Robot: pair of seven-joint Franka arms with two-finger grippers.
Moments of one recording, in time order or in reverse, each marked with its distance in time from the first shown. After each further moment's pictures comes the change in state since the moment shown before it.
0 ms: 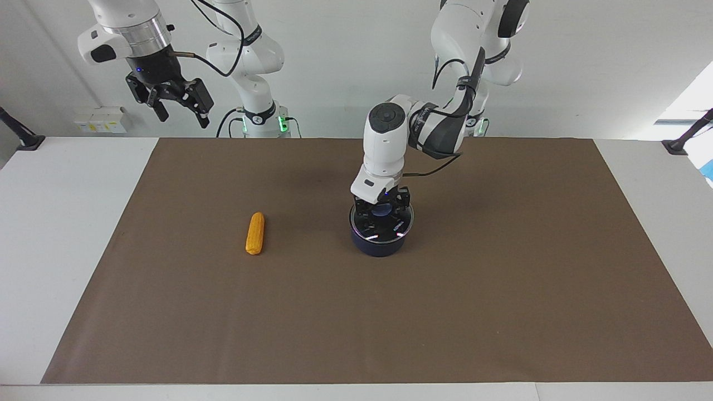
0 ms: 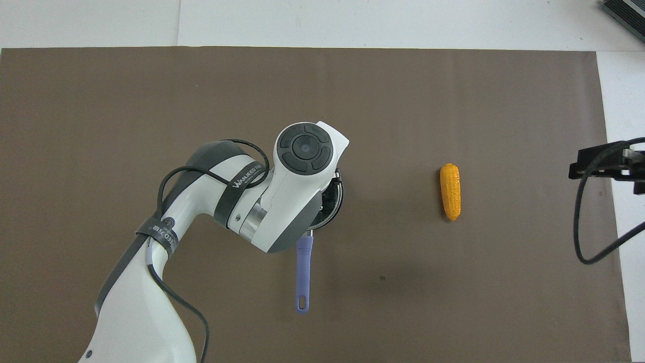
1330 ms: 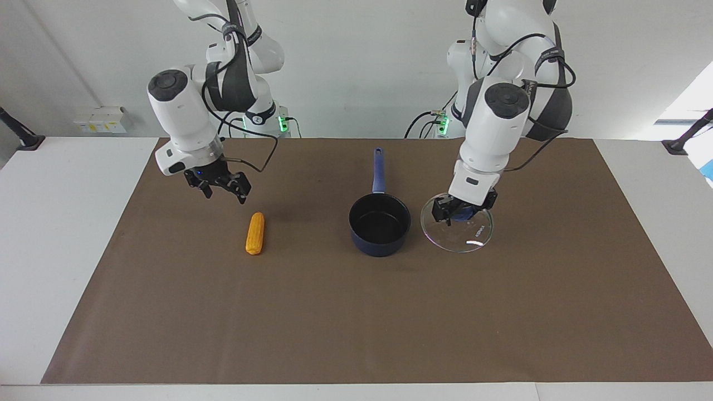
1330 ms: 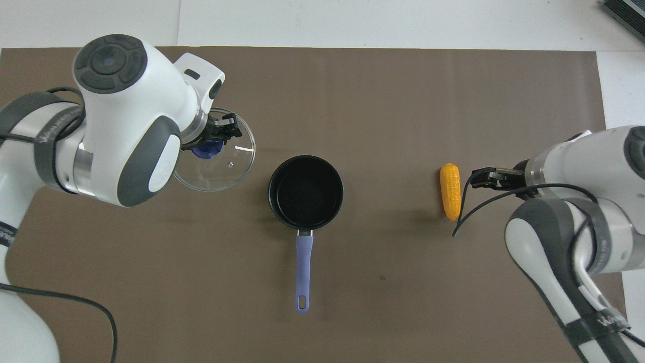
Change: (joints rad) left arm 0.304 -0.140 0.022 0.037 -0.015 -0.137 0.256; right arm 0.046 0.074 0.003 -0.620 -0.005 0.704 0.000
